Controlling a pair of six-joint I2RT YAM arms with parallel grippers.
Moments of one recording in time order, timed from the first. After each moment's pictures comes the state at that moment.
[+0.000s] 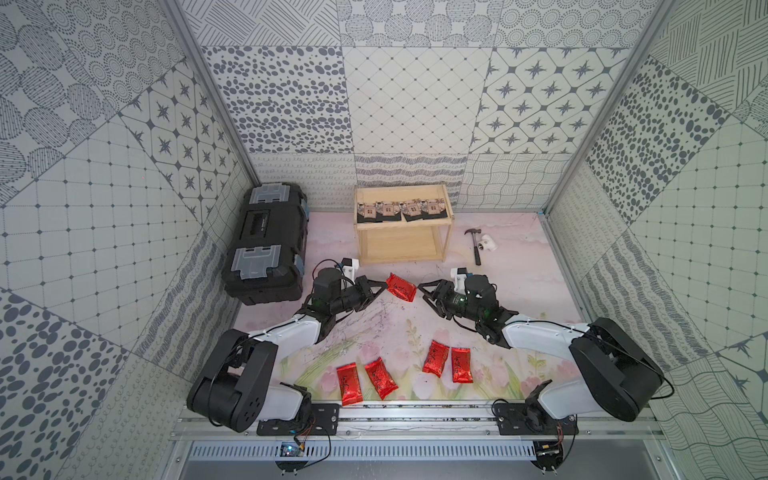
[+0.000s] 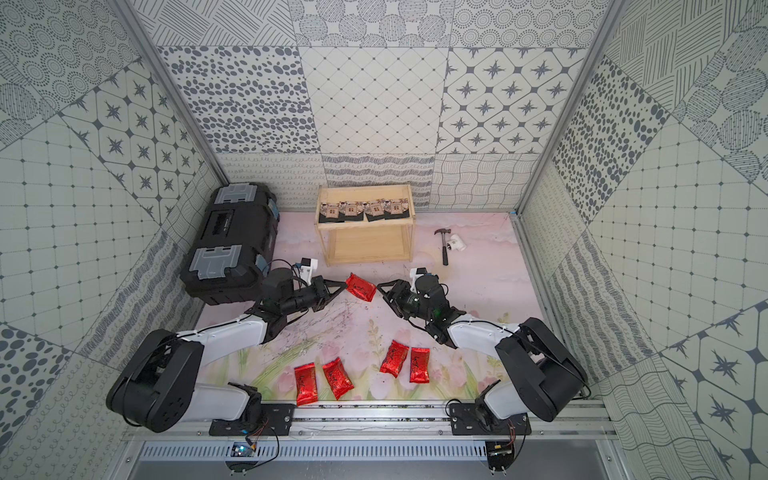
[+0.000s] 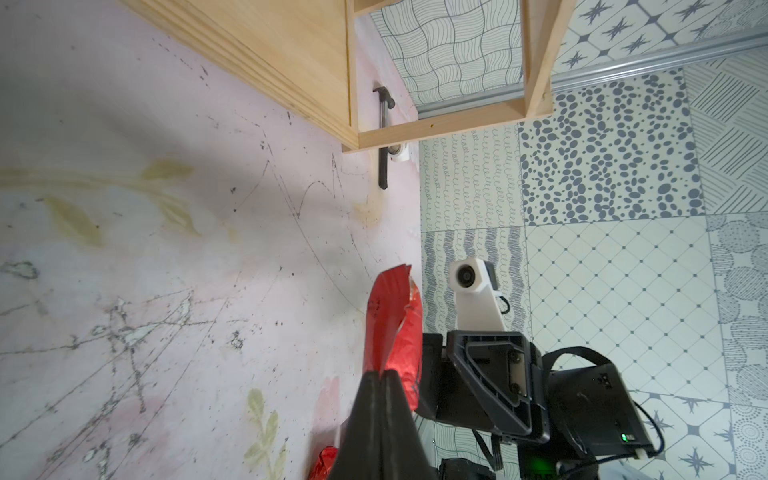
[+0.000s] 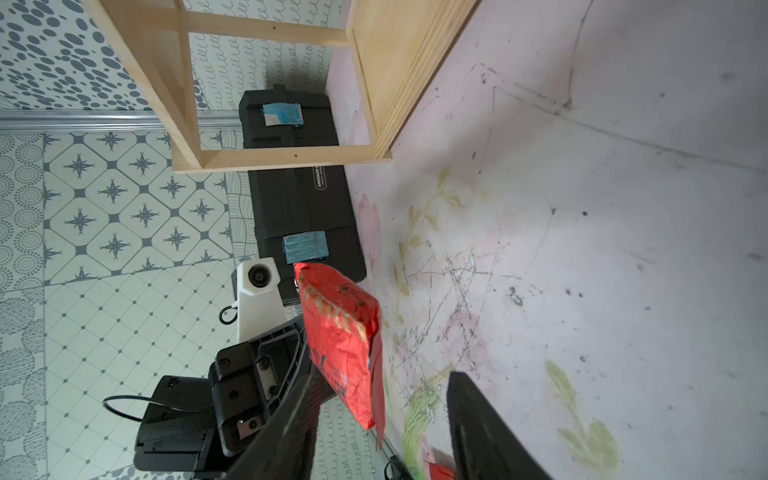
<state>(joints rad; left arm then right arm) -0.28 1.40 0.52 0.53 0.64 -1.08 0.62 1.46 0.54 0.58 -0.34 1.42</state>
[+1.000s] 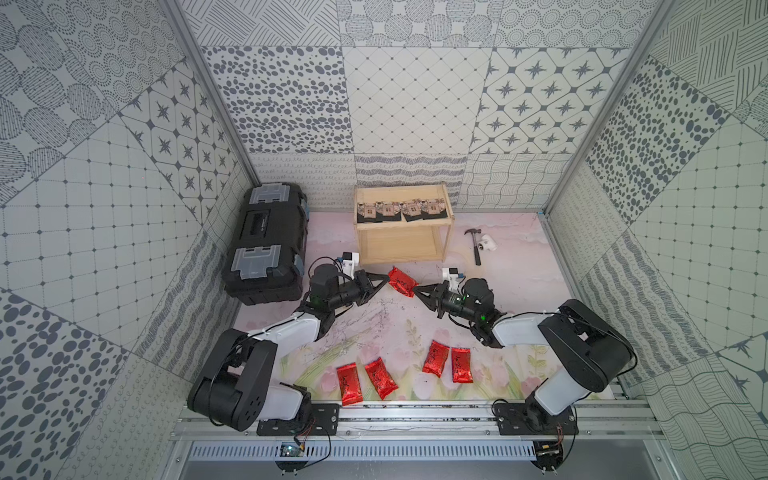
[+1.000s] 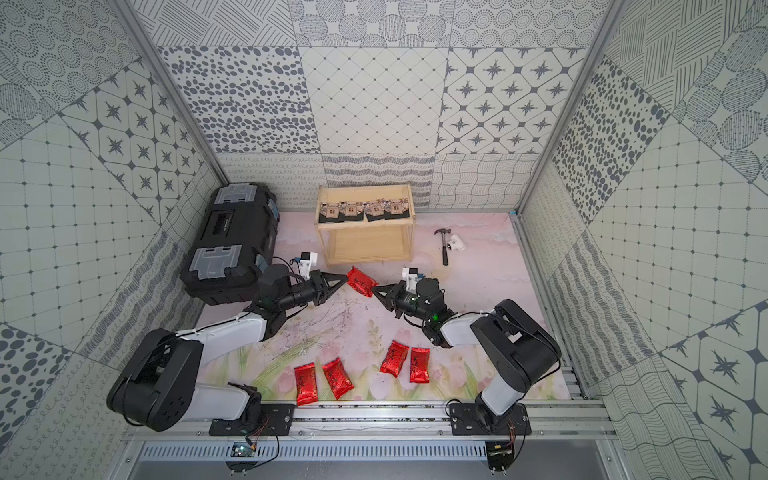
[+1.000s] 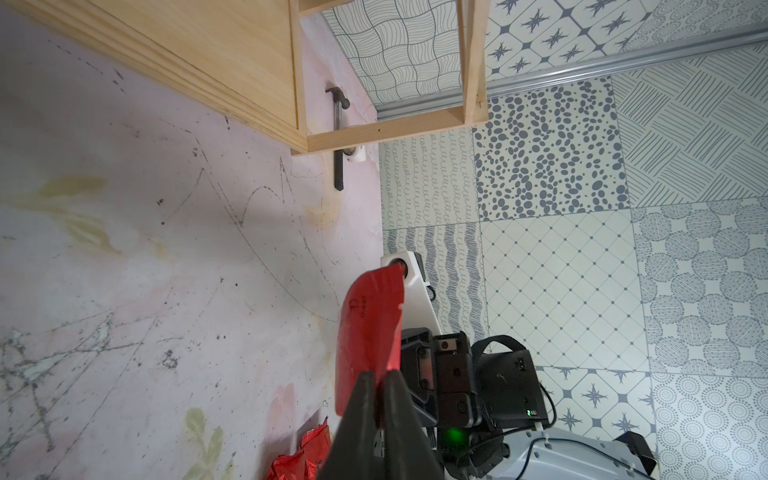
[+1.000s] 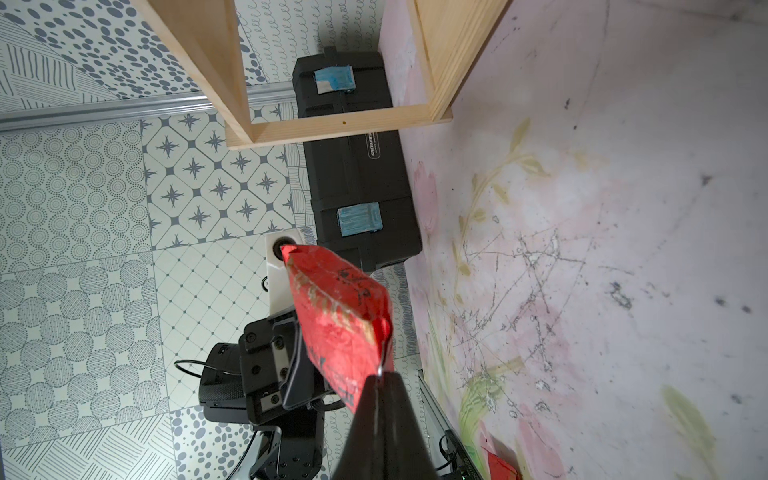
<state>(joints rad) -0.27 1.39 0.56 0.58 0.71 -1.15 0.61 1.62 0.52 0.92 -0.43 1.54</state>
